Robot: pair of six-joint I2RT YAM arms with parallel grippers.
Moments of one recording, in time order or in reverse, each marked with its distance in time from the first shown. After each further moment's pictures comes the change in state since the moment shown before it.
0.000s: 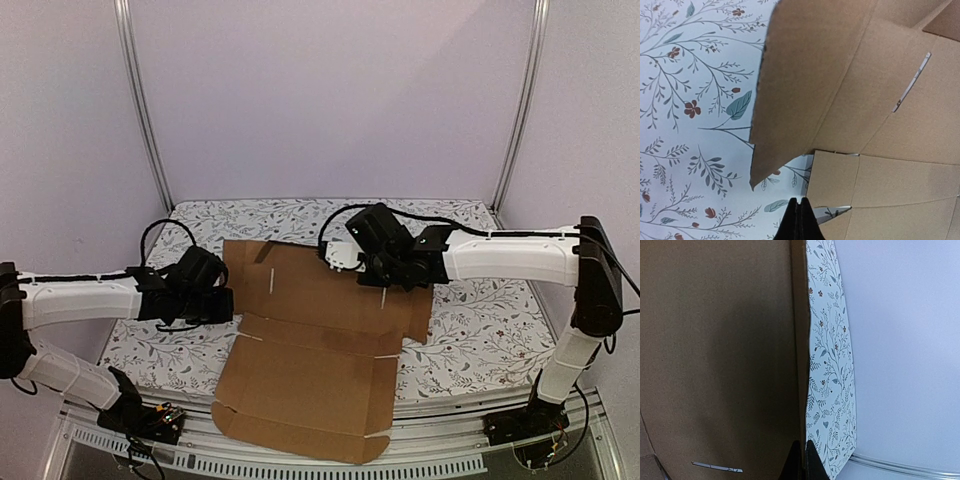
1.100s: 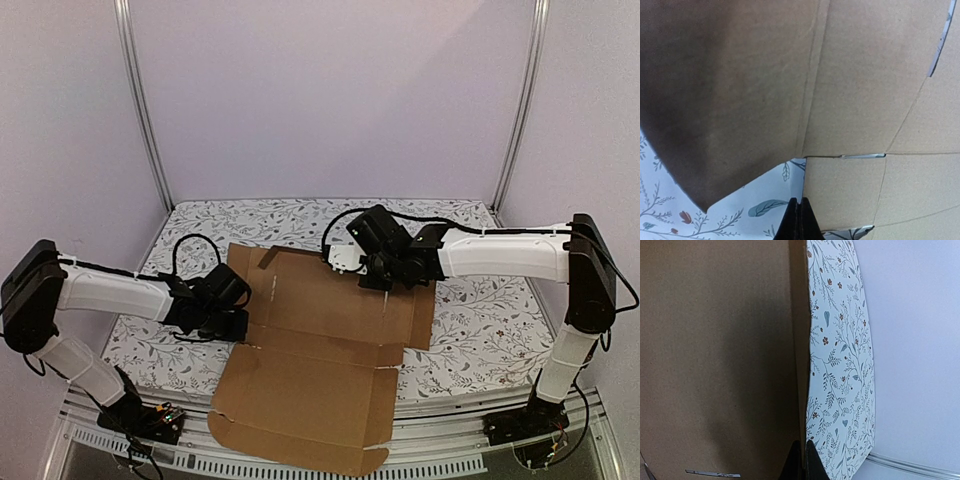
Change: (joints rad) left arm -0.066 0.229 0.008 0.044 0.008 0.054; right arm -0.038 0.039 0.013 -0.050 -0.073 0.056
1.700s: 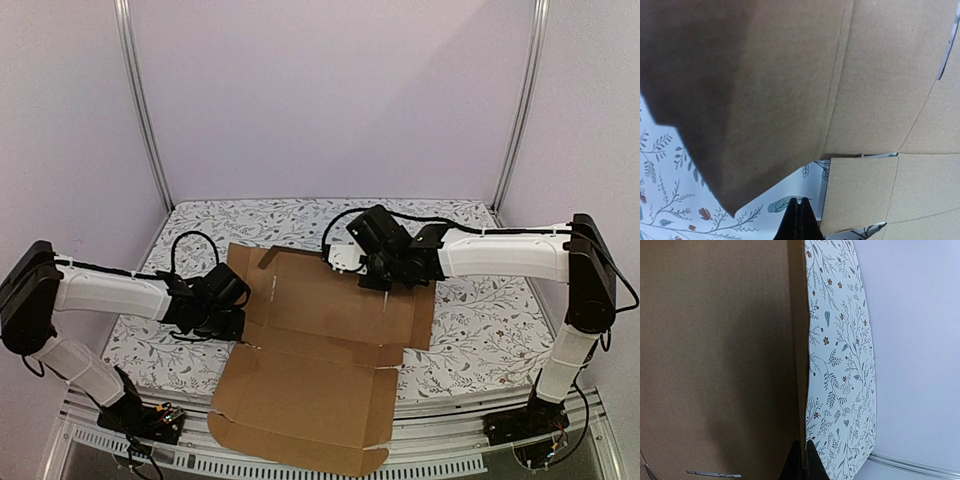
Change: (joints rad) left arm -0.006 -0.027 0.014 -0.065 -0.067 0.017; right arm 0.000 0.000 0.000 -0.001 -0.003 0.009
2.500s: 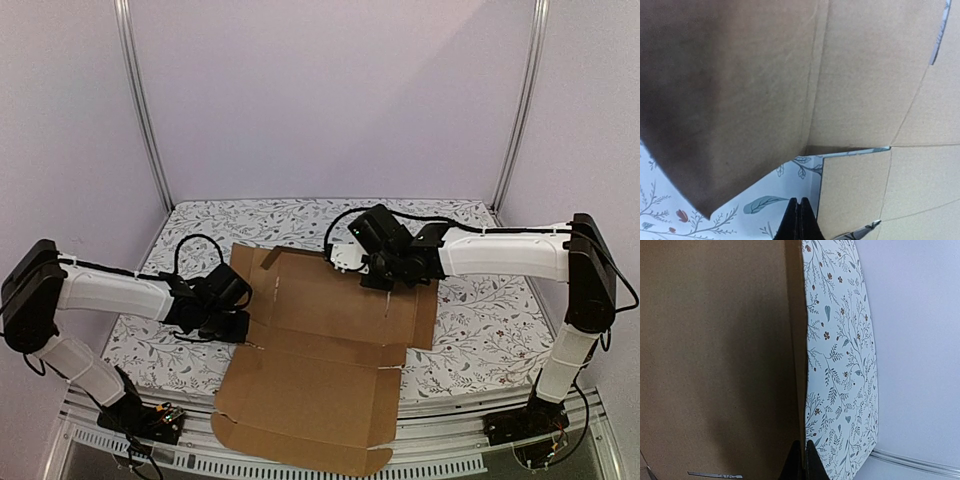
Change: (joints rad) left arm -0.002 0.042 -0.003 0.041 0.080 0.001; right arm -0.004 0.000 0.000 -0.013 0.000 0.014
